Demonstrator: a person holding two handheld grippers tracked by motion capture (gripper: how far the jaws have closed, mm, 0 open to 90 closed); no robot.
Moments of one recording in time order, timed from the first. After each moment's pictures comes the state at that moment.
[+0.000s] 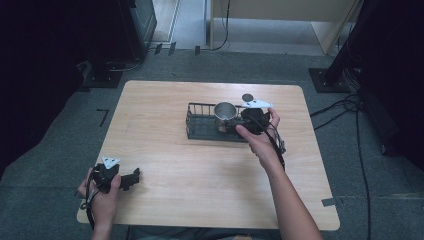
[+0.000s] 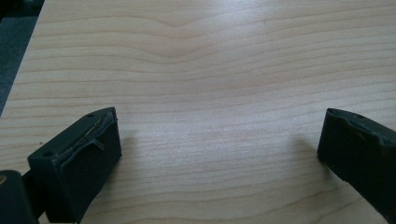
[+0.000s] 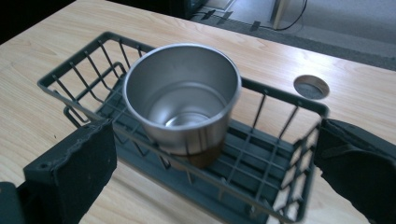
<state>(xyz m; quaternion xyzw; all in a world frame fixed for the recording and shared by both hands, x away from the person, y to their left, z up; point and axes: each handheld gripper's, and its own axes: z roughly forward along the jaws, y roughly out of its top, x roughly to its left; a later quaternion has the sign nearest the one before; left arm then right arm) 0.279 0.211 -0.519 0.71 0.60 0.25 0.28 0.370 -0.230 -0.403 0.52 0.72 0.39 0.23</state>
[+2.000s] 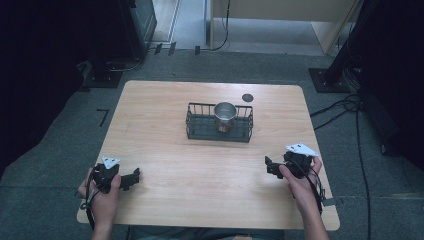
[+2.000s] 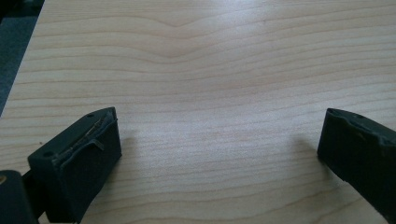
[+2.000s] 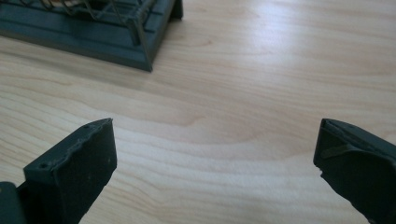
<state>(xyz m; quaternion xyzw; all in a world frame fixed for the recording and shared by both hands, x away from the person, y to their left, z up) 0.279 0.212 -0.519 0.71 0.60 0.25 0.28 0.266 -0.340 -0.479 0.59 0.69 0.34 0.25</state>
